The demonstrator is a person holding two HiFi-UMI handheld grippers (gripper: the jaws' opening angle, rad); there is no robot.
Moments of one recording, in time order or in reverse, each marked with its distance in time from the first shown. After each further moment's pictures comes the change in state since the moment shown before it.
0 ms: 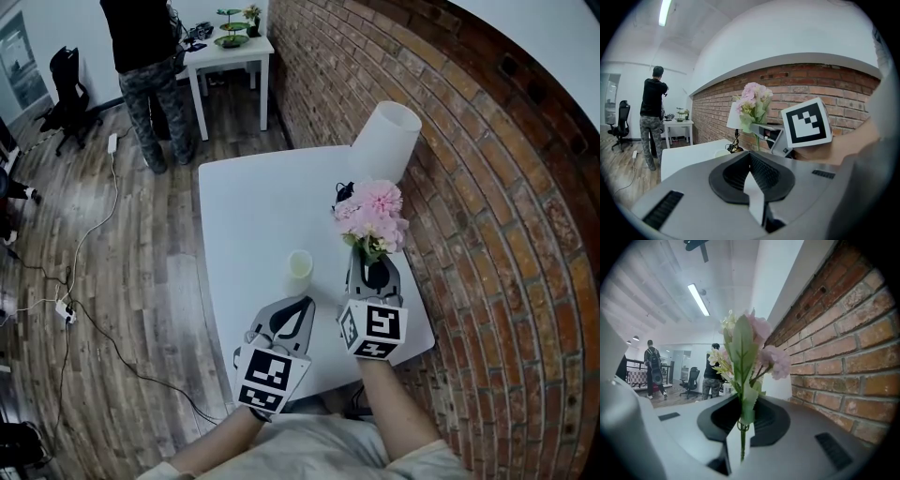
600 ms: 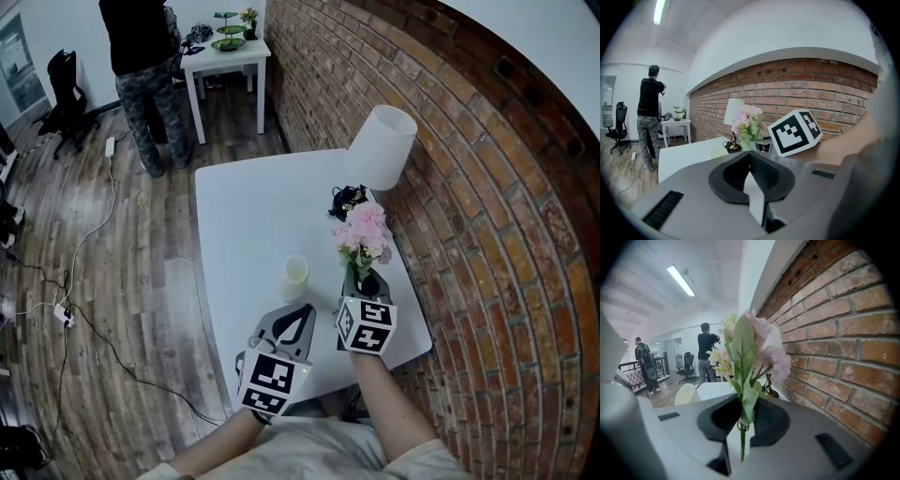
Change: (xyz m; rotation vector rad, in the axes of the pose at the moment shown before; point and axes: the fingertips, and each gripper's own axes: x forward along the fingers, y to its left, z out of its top) left arm 0.008 -0.010 -0.012 0.024 0.034 -0.022; right arm 0.006 -0.019 -0.086 0.085 0.300 -0.052
